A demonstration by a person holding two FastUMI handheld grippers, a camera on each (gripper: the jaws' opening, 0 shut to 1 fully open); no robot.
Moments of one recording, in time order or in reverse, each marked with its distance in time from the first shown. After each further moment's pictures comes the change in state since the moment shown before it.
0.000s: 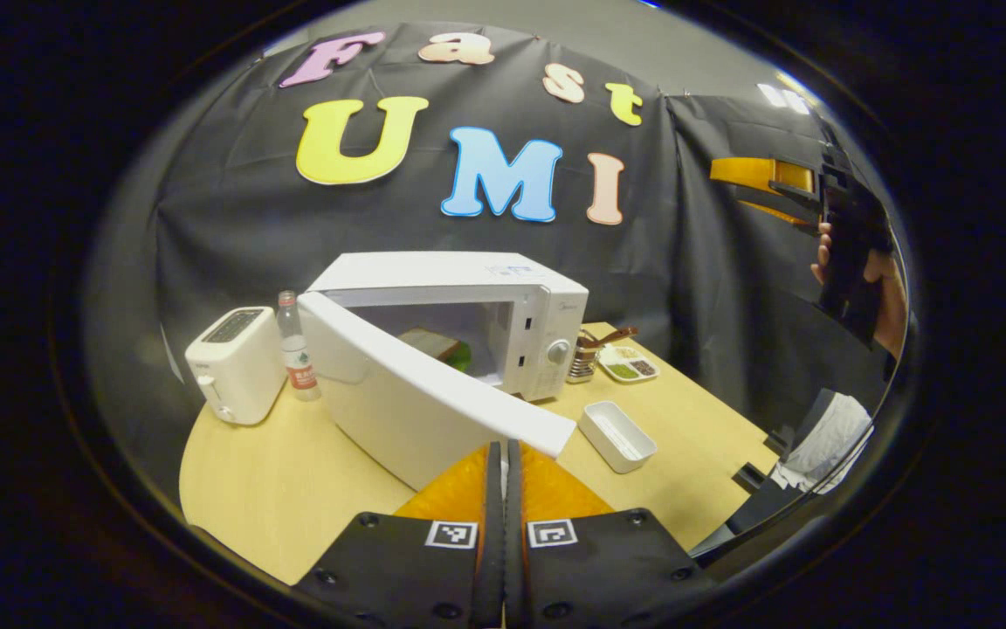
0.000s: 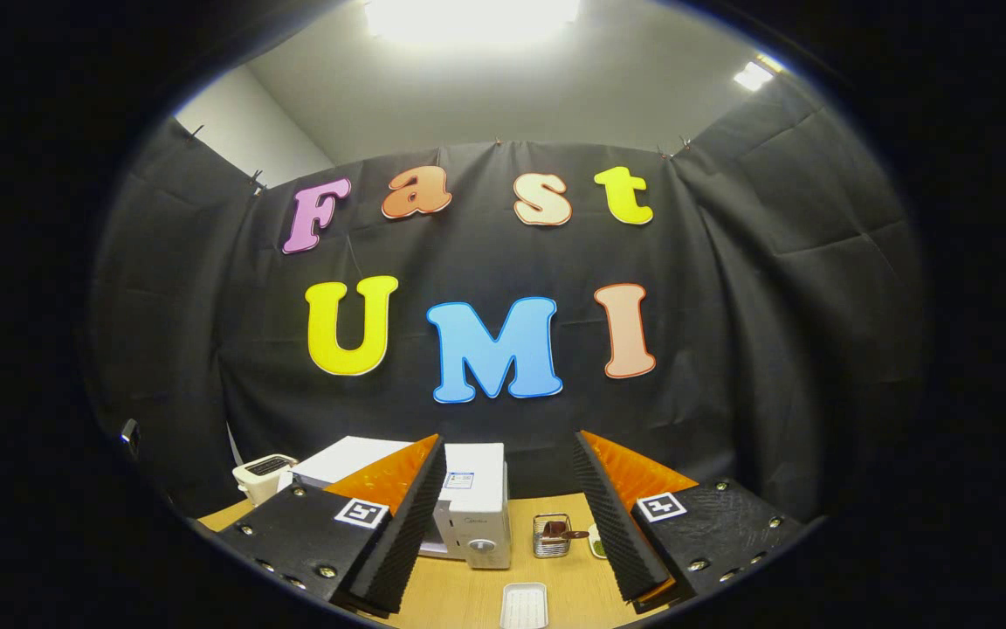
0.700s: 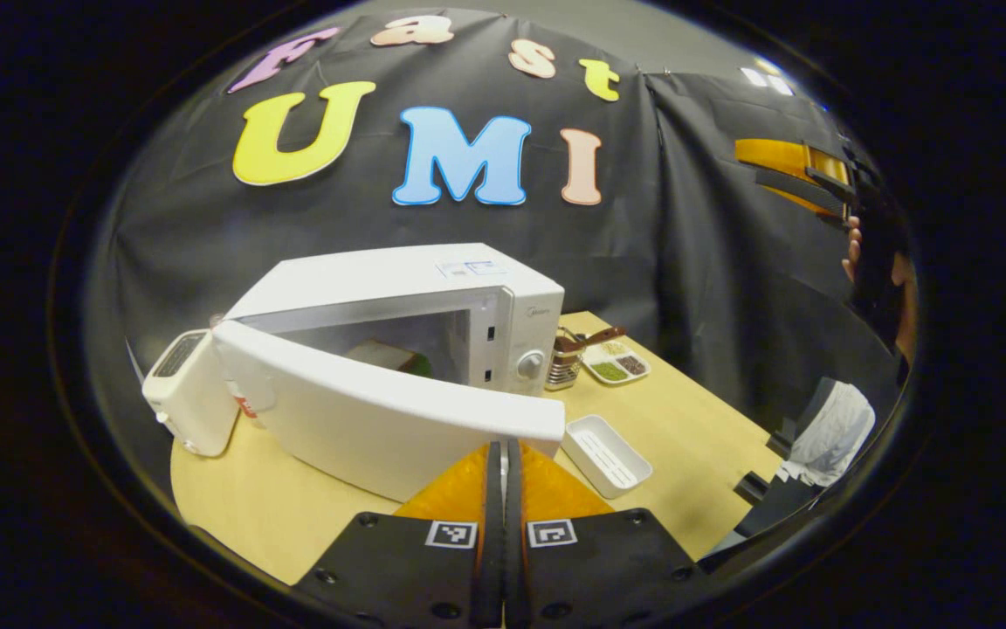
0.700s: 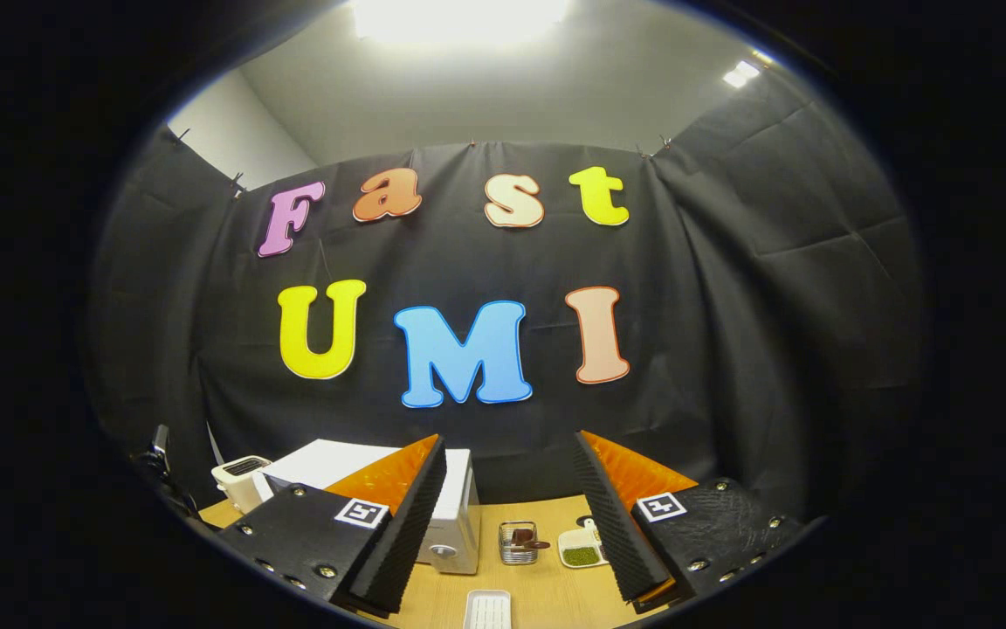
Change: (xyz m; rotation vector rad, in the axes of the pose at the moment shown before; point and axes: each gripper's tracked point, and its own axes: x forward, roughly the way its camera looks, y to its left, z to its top) left arm 0.089 -0.041 0.033 0.067 0.067 -0.060; right arm 0.015 -0.061 0.006 0.016 -0.009 -0.052
